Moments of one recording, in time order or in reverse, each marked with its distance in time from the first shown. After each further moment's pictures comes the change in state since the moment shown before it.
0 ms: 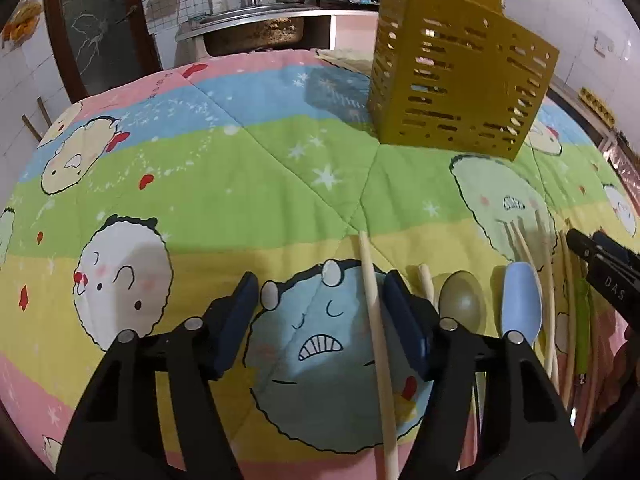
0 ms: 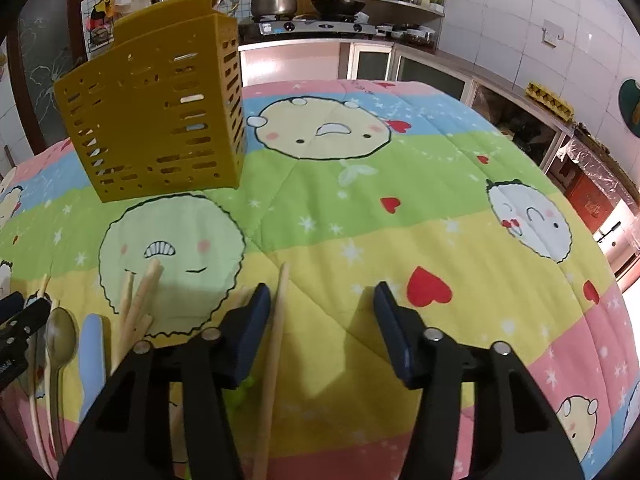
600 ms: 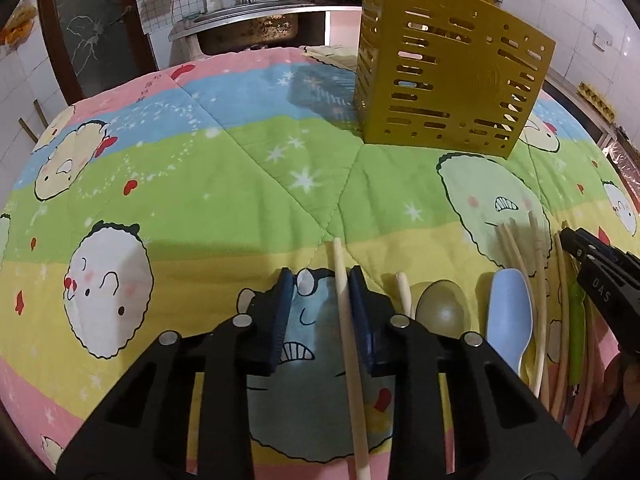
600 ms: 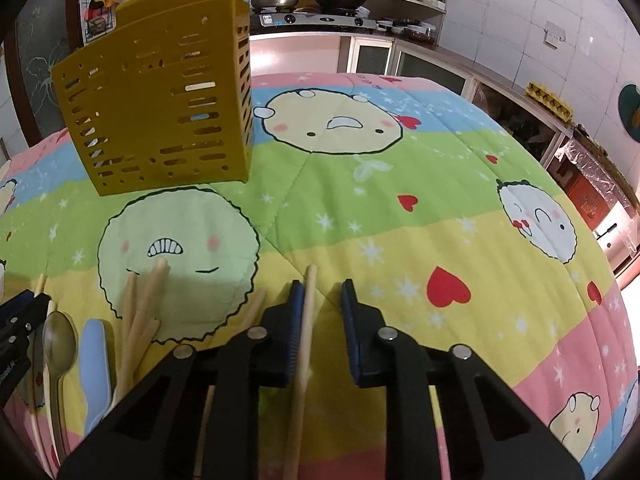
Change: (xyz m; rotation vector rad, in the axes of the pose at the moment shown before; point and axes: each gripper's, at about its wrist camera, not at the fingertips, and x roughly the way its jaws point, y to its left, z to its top) left arm 0.002 -0.013 0.008 -0.001 0.011 -0.005; right arm 0.006 0.011 0.002 -0.007 0.016 -0.024
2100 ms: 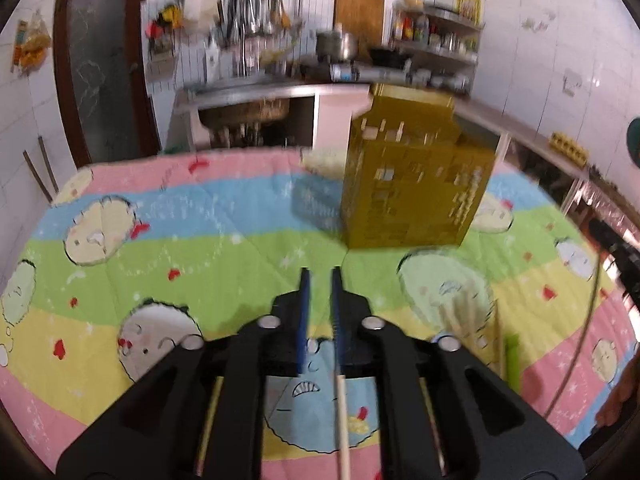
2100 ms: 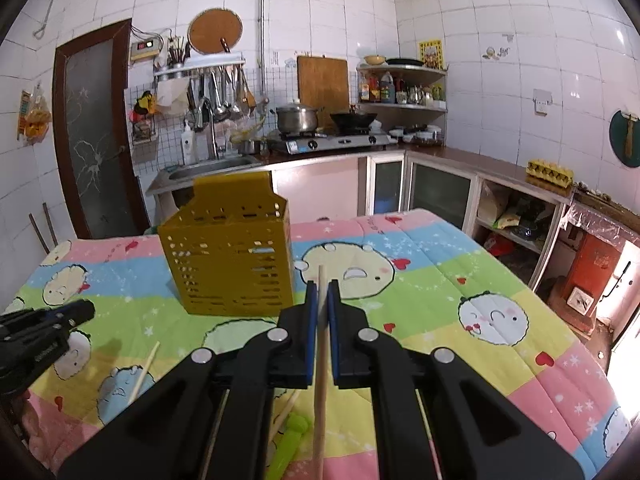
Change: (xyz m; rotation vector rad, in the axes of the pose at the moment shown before) left arm -0.079 0.010 0.020 0.004 -0.239 -0.058; right arm -0.124 -0.024 0.012 0.051 -0.418 0.125
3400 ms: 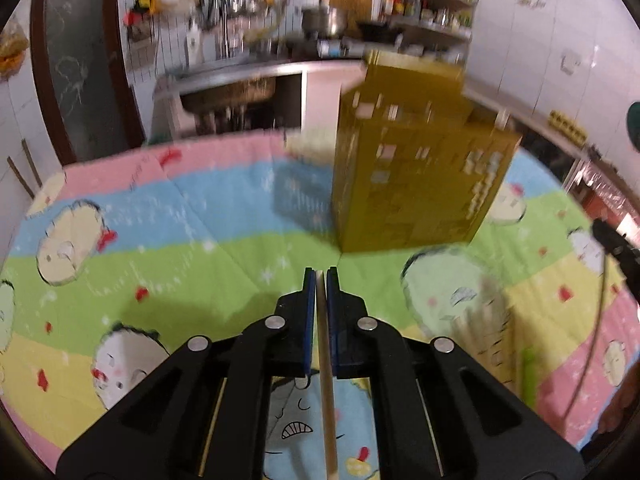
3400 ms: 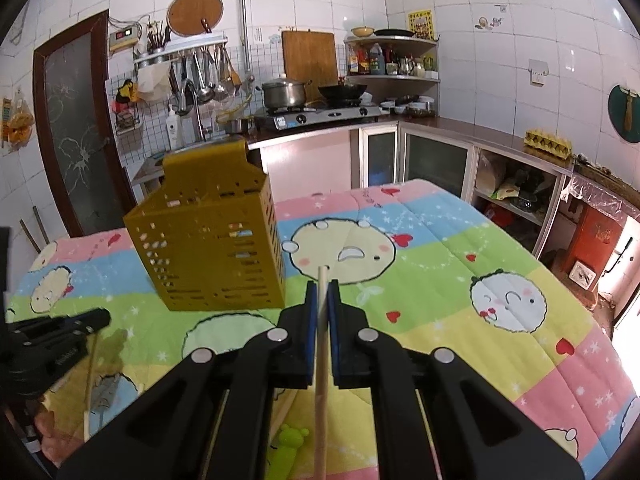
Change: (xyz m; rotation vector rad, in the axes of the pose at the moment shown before) left arm 0.032 -0.008 0.022 0.041 0.024 -0.027; right arm 0.034 -0.004 0.004 0.044 0.055 -0.008
